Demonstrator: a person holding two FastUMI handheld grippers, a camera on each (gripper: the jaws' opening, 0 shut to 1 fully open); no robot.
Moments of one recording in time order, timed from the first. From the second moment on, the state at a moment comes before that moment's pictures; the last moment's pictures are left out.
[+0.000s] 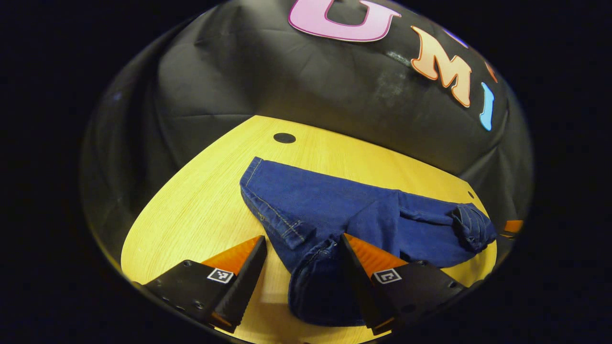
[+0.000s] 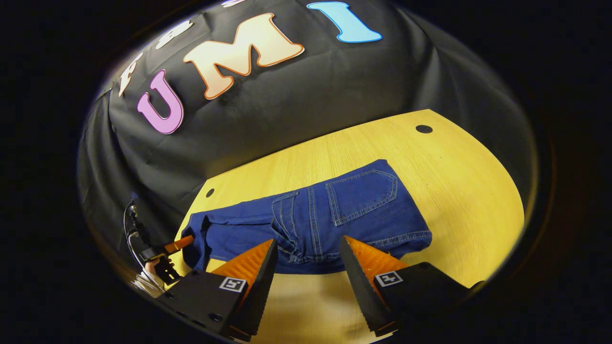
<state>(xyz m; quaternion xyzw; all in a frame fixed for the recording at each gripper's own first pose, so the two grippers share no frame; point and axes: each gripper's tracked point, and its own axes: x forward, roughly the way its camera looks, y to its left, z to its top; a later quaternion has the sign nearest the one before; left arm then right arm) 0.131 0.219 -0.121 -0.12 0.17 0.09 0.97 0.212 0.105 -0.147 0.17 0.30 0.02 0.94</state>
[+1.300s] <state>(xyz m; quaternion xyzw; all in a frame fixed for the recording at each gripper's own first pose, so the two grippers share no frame) 0.149 0.028 0.043 -0.17 0.04 -0.07 0.98 0.182 0.051 -0.124 0.19 0.28 0.03 0.94</state>
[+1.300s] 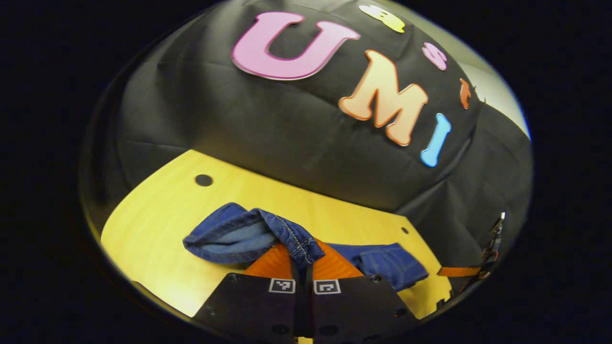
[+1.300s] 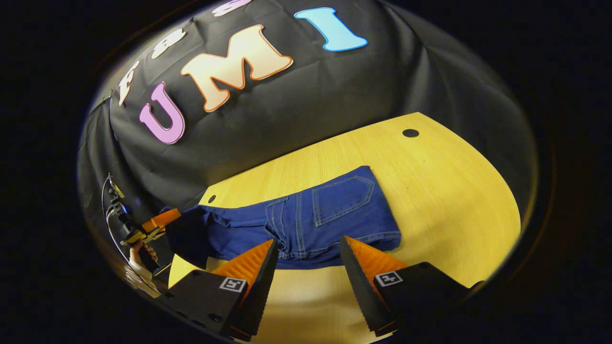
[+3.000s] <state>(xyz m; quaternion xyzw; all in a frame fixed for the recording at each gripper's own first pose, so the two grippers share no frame) 0.125 -0.271 -0.034 0.03 0.08 -0.12 0.99 0.117 -0.047 -0.098 0.17 0.26 0.06 0.95</state>
